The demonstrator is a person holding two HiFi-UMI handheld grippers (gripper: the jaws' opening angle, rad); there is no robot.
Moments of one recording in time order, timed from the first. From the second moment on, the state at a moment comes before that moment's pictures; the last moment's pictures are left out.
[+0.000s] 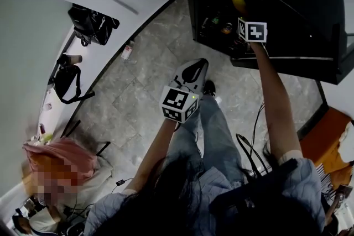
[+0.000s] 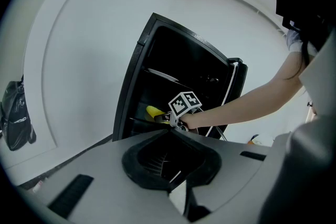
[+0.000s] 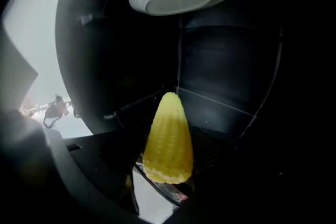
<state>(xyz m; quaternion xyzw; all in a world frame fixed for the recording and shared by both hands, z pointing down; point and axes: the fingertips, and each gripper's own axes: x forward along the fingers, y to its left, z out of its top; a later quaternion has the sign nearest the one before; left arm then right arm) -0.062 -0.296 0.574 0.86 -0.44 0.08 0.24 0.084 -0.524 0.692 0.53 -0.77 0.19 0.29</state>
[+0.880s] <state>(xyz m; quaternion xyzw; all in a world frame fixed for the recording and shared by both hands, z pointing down) -0.065 -0.277 0.560 0.87 -0.42 0.08 0.24 0.061 -0.444 0.589 0.53 -0.81 0.20 0.10</state>
